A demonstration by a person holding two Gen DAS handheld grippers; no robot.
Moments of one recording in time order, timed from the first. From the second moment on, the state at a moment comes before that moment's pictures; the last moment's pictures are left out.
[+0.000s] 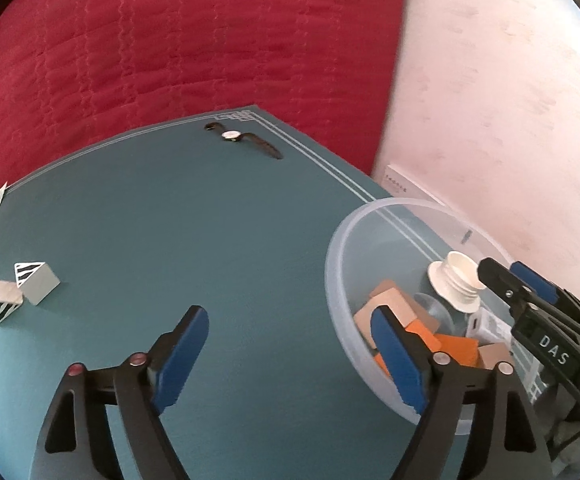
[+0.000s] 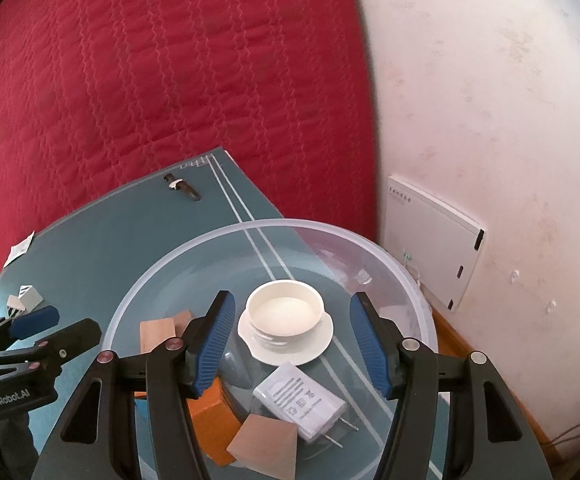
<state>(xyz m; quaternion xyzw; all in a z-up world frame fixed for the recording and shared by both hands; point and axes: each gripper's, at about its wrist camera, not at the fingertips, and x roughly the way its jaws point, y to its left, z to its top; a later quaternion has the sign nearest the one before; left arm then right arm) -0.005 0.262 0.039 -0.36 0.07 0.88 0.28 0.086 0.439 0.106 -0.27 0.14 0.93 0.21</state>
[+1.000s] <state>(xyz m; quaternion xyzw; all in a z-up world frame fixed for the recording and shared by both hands) -0.011 0.212 0.025 -0.36 0.08 0.90 0.21 0.090 0.389 0.110 -0.27 0.08 0.94 0.19</state>
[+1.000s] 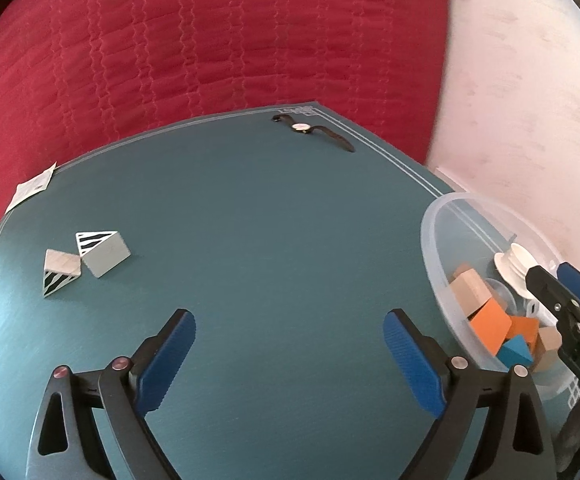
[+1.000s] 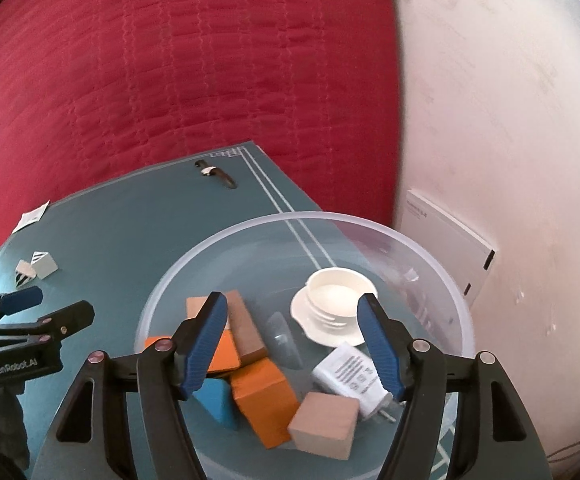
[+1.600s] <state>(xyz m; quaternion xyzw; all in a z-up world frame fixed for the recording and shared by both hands) -0.016 0.175 0.017 -0.38 0.05 0.91 0.18 0.089 0.333 0.111 -0.27 0.03 0.95 0.15</state>
